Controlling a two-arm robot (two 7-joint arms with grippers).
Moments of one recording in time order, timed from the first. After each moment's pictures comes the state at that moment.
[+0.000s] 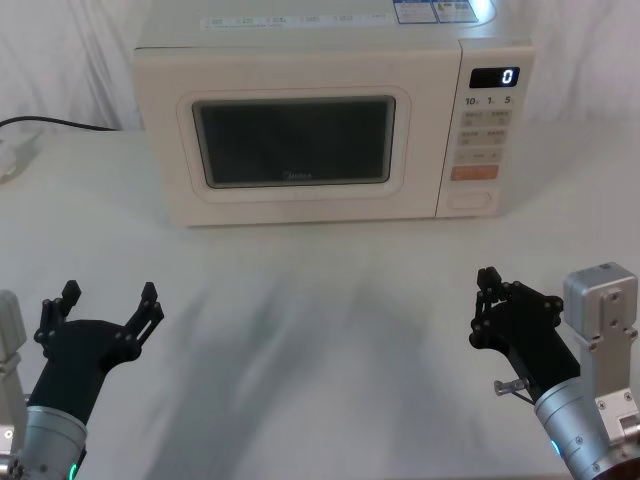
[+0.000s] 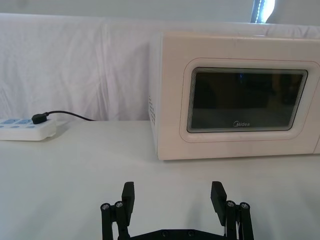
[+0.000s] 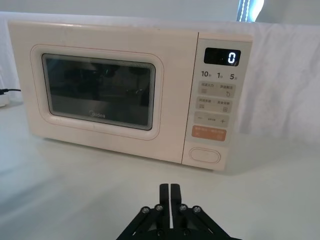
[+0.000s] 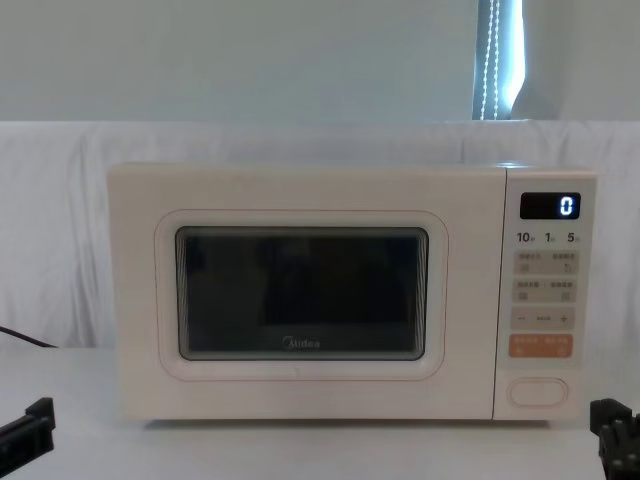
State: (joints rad) left arm 0.27 0.24 0.04 -1.85 -0.25 -0.02 -0.02; right arm -0.17 0.19 -0.26 -1.77 0.07 -0.06 -0.03
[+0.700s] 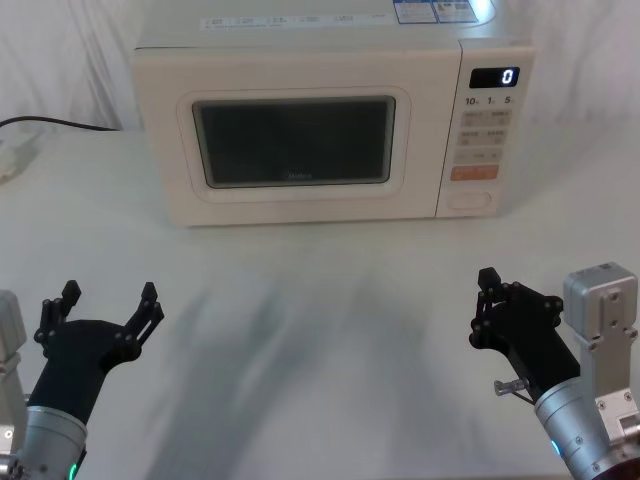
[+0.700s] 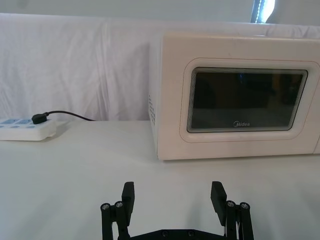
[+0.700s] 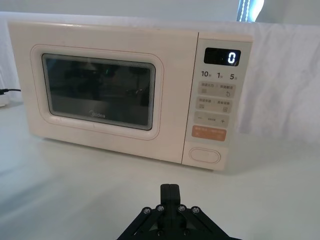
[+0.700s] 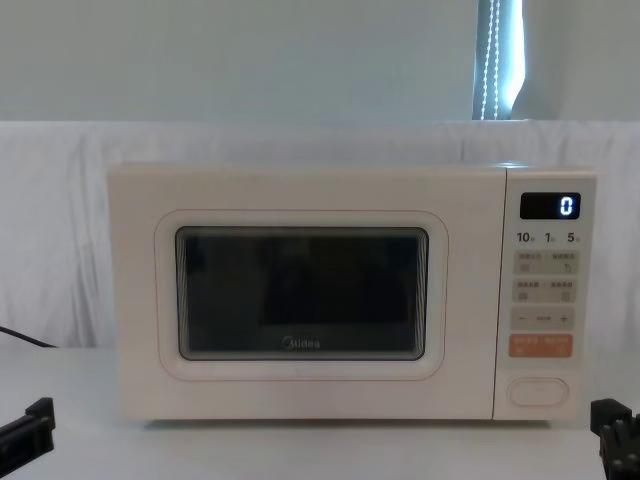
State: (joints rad) left arm 0.27 0.24 0.04 -1.85 -0.25 -0.02 -0.02; right arm -0.17 0.19 -0.26 -1.77 0.07 -0.06 -0.03
